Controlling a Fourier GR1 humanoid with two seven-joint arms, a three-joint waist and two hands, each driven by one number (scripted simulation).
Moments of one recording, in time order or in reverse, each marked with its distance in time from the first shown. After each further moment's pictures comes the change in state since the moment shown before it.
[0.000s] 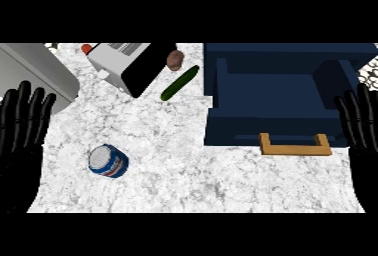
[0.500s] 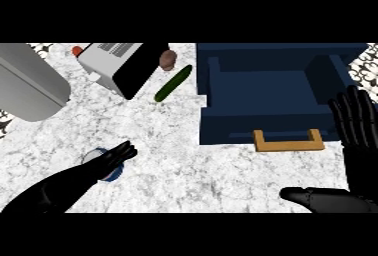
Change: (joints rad) left arm 0.010 0.224 -0.210 0.029 0.352 -0.536 0.005; right arm 0.005 0.013 -0.010 0.044 0.001 -0.024 0.060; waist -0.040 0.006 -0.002
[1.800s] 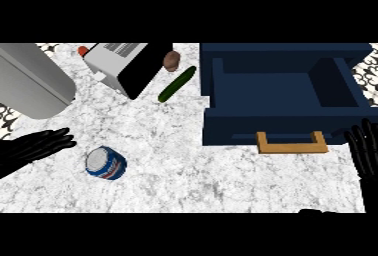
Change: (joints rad) left arm -0.090 0.291 0.277 0.447 0.357 -0.538 0.043; right arm 0.215 0.015 -0.092 -0.005 -0.042 0.084 -0.036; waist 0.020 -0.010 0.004
